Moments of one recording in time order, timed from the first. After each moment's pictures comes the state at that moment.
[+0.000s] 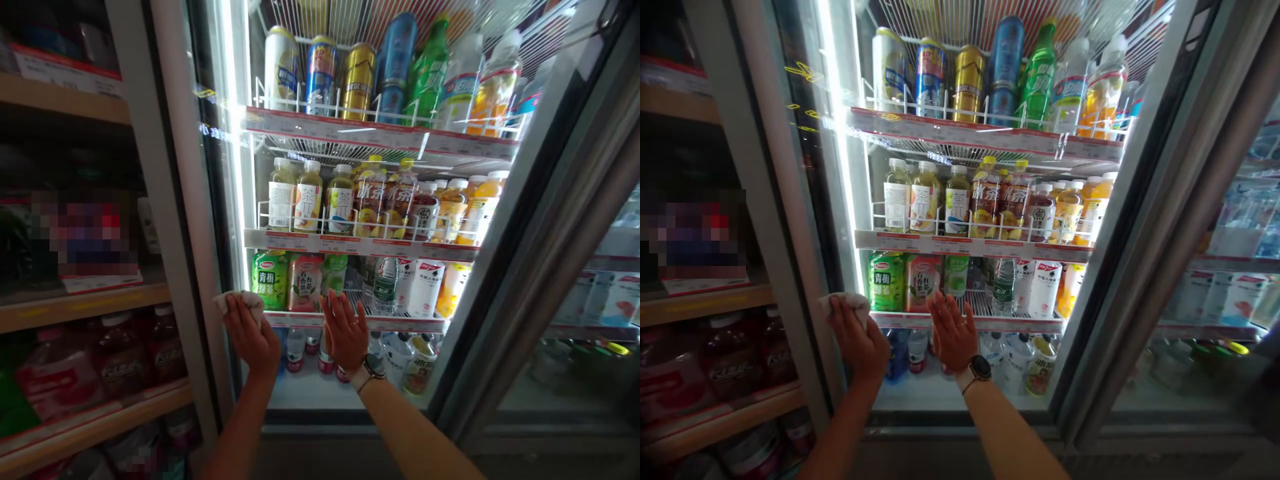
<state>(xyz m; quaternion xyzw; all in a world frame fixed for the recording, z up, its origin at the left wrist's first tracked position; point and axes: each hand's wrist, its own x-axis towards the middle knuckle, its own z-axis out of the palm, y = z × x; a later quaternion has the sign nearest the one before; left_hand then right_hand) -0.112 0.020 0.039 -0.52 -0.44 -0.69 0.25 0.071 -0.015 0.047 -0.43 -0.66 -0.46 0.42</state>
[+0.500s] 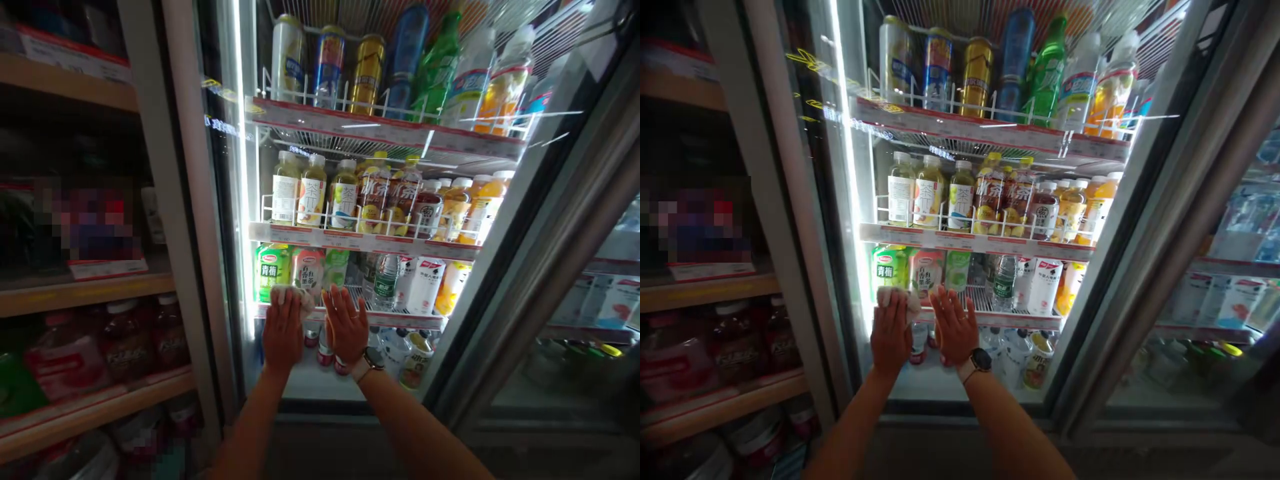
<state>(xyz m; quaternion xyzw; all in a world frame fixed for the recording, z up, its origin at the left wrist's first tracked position) -0.089 0.017 0.025 -0.65 -0.34 -0.60 0.33 0.072 -0.018 0.051 -0.42 -0.65 -0.47 0.42</state>
